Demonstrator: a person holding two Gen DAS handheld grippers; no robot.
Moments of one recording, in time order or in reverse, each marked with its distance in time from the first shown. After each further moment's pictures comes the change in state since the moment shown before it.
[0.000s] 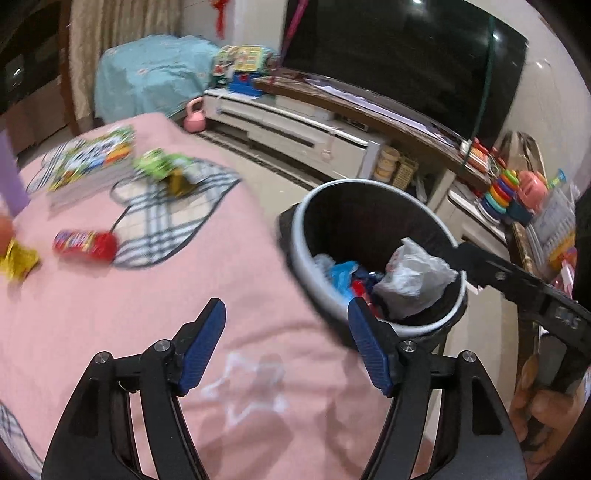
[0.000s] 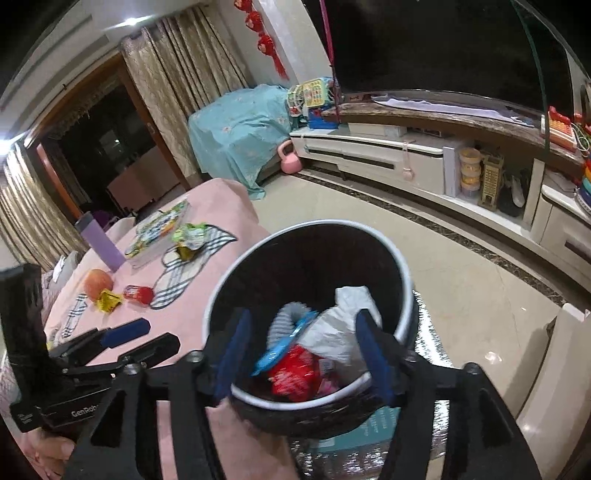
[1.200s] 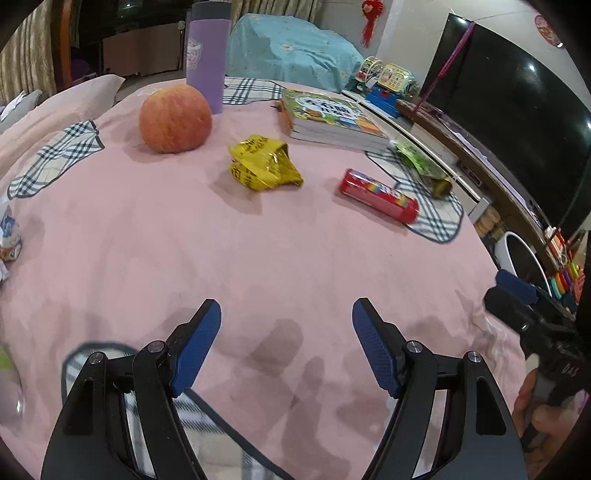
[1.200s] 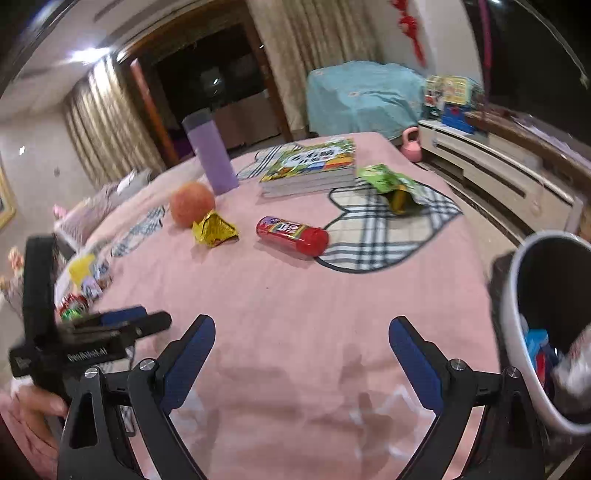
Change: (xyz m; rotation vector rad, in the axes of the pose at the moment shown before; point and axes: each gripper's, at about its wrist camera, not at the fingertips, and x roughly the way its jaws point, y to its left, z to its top) left arm -0.061 0.245 -0.071 -0.351 -0.015 0.220; right arm 0.101 0.211 -0.051 -0.374 0.142 0.243
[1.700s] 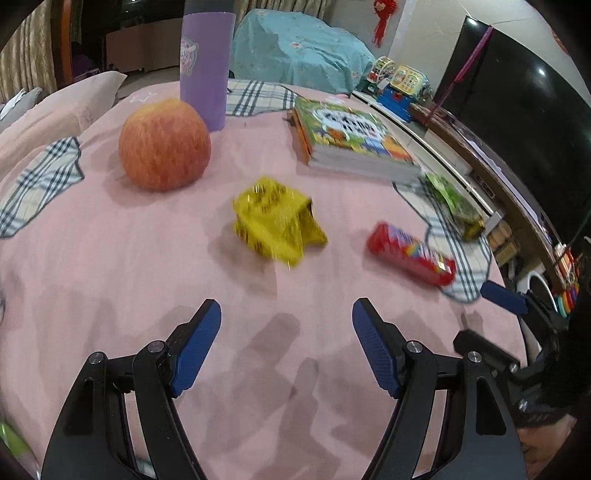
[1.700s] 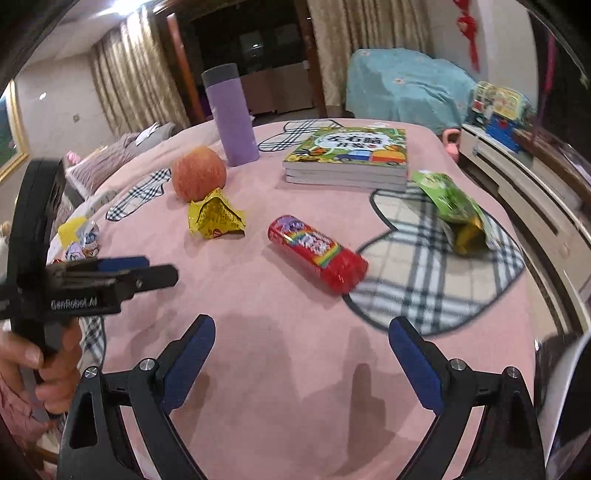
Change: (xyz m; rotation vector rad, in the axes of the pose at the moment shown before) left arm 0.044 0.012 0.063 -0.020 0.006 0.019; right arm 0.067 0.010 0.041 -0.170 0.080 0.043
